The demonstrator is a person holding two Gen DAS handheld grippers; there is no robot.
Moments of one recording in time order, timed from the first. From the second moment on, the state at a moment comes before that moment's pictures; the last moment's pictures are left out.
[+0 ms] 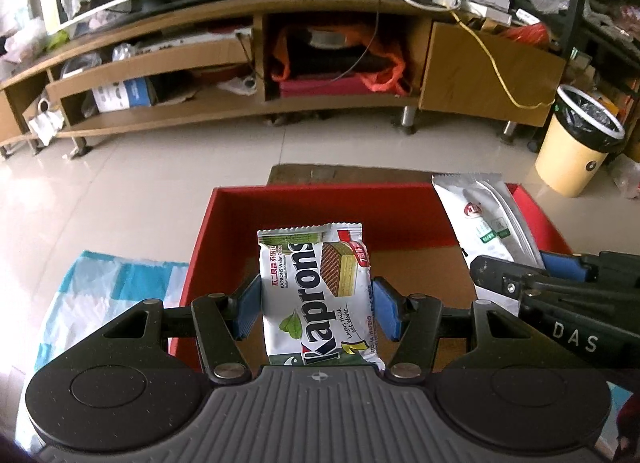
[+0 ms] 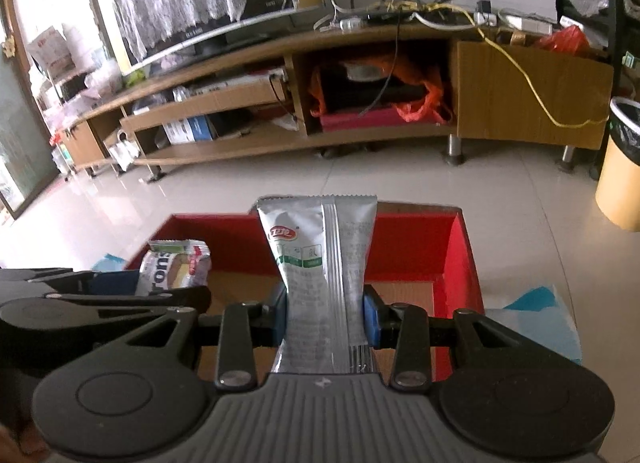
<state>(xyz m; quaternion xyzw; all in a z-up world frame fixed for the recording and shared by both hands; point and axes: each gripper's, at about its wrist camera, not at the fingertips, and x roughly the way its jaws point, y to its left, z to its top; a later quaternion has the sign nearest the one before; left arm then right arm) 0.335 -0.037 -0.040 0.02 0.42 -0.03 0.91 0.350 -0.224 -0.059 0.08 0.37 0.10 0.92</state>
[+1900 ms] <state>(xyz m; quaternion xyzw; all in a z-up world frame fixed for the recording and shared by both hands) 0.172 0.037 -0.019 -0.03 0.47 0.02 0.88 0.169 -0.198 -0.030 0.06 0.39 0.15 0.91</state>
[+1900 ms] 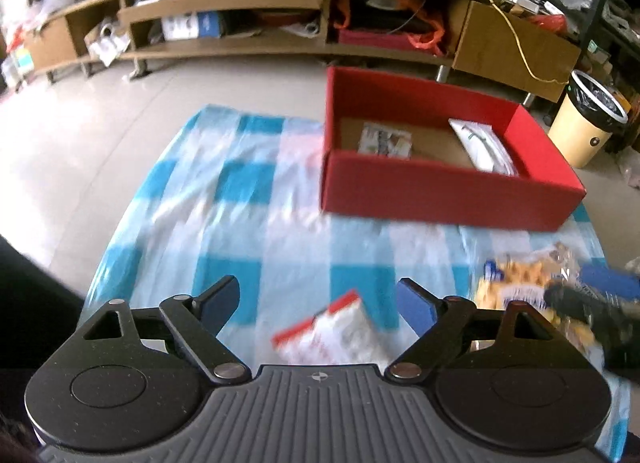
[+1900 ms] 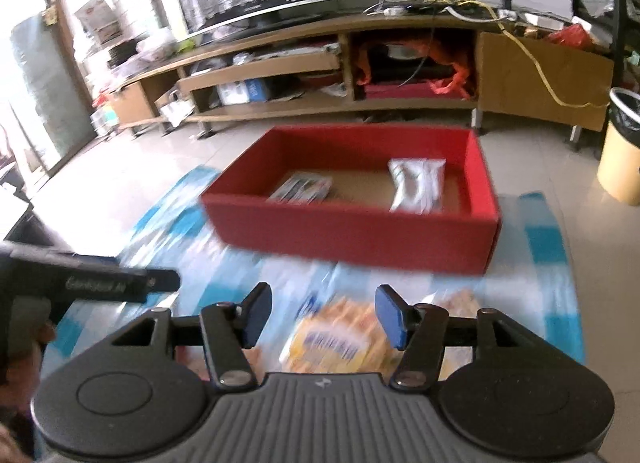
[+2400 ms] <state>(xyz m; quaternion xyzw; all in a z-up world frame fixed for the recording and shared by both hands) 0.092 0.060 -0.023 -0.05 0.49 0.00 0.87 0.062 -0.150 -0.052 0.05 0.45 0.20 0.87</state>
